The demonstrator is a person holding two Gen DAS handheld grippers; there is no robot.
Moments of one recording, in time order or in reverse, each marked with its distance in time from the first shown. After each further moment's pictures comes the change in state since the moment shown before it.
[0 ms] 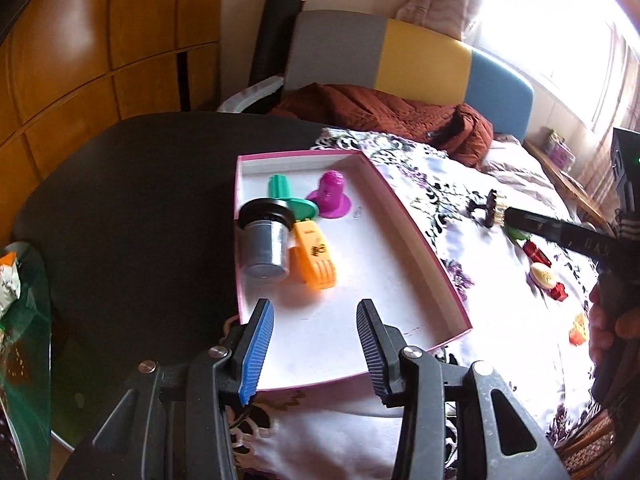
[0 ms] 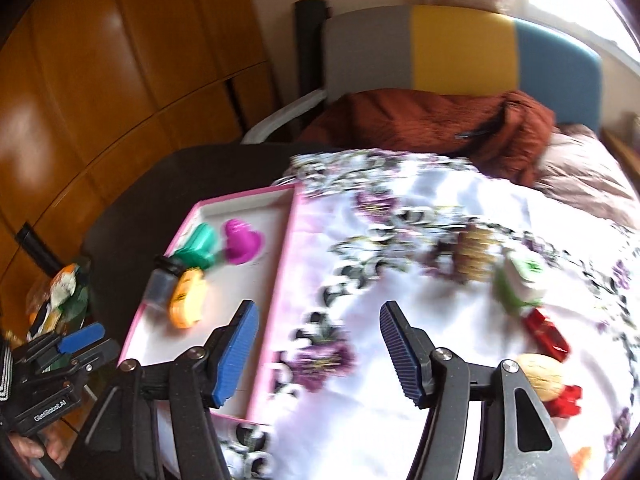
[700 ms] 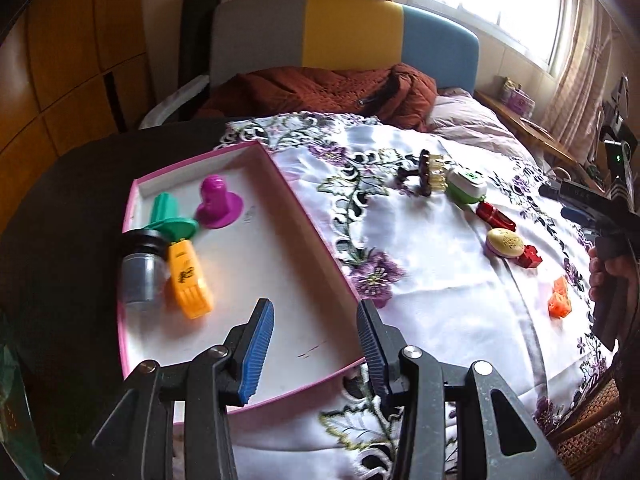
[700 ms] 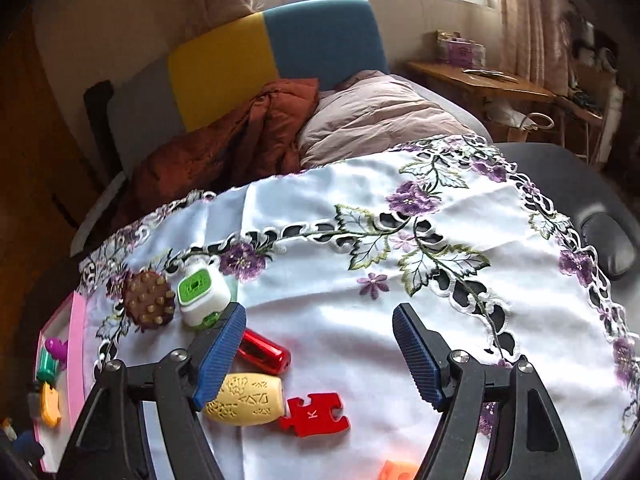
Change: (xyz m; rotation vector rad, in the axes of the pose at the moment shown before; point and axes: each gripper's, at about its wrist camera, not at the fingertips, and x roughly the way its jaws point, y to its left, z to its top) left arm 0.036 -0.097 0.015 0.189 0.072 -0.093; right arm -0.062 -0.225 -0.038 0.487 -0.122 -0.419
